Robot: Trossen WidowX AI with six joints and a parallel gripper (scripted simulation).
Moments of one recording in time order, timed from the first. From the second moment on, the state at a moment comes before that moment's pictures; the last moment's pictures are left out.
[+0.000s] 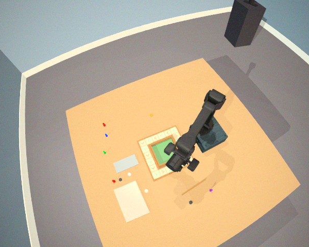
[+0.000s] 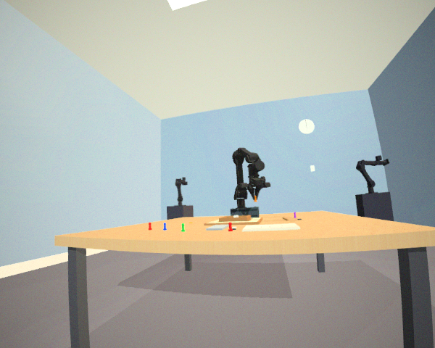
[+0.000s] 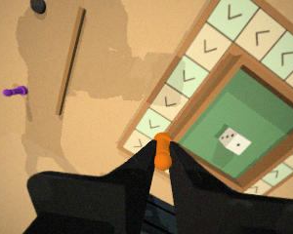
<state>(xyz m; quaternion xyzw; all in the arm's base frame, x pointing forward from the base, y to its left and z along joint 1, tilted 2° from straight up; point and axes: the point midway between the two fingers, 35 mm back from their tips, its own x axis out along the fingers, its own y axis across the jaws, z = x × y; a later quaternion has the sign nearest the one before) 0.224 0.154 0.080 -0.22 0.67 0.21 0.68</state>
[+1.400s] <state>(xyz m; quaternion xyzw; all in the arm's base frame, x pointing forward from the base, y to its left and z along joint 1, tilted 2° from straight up) 0.194 0.147 -0.020 -0.22 0.67 0.21 0.68</state>
